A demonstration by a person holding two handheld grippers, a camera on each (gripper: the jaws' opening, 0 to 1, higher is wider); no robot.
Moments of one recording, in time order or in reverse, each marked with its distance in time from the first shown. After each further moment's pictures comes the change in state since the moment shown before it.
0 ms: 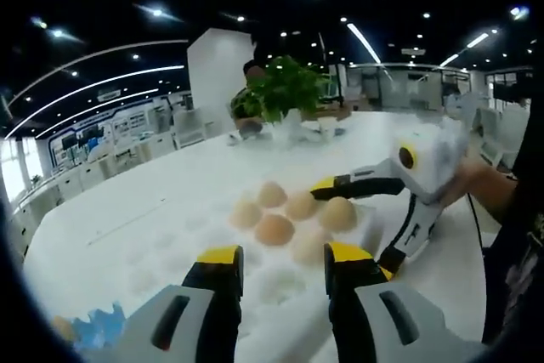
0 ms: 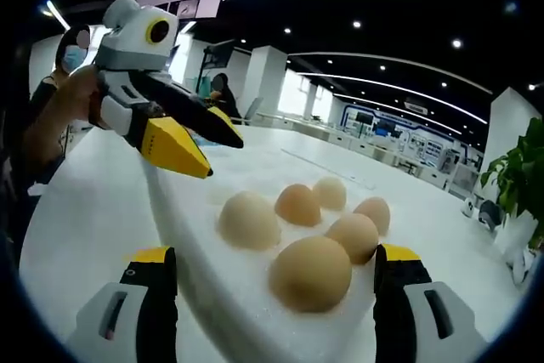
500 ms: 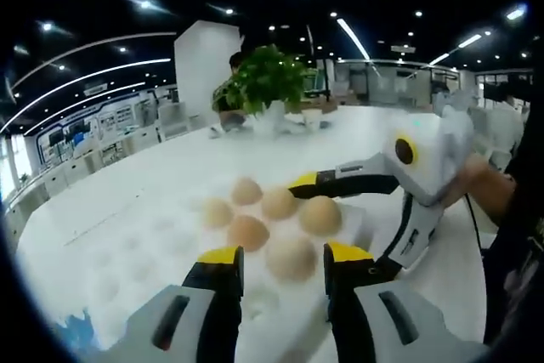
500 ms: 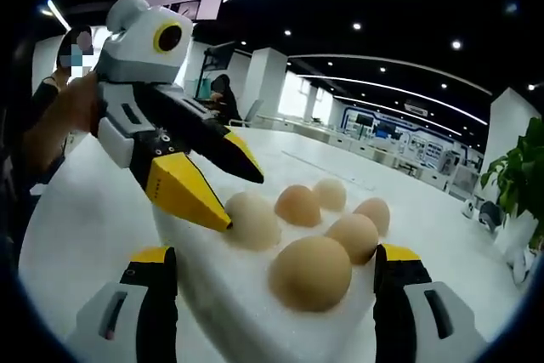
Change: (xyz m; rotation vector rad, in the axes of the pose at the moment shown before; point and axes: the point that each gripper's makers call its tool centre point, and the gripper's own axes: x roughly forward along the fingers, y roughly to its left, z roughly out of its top) left arm 0.028 -0.023 -0.011 -0.004 0.047 -0.074; right arm -0.001 0.000 0.000 -0.001 -0.015 0.001
